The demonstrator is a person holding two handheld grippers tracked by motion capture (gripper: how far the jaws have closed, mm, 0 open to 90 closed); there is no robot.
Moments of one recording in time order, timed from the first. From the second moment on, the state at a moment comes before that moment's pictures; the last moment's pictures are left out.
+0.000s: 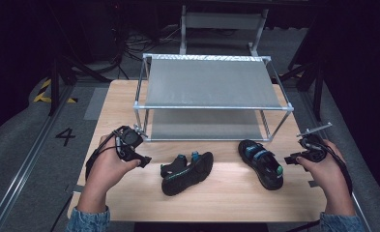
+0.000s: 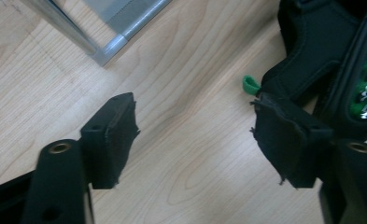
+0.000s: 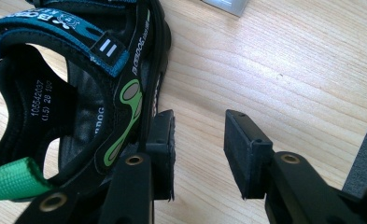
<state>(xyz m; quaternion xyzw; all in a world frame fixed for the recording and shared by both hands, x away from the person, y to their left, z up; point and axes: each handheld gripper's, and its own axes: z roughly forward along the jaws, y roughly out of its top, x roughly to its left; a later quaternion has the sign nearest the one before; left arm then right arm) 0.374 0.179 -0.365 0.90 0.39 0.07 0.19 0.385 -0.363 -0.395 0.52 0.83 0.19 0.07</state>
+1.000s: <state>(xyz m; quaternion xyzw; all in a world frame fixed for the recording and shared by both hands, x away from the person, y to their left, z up) 0.366 0.120 -0.370 0.92 0.30 0.00 0.25 0.380 -0.370 -0.393 0.52 0.82 0.21 0.07</state>
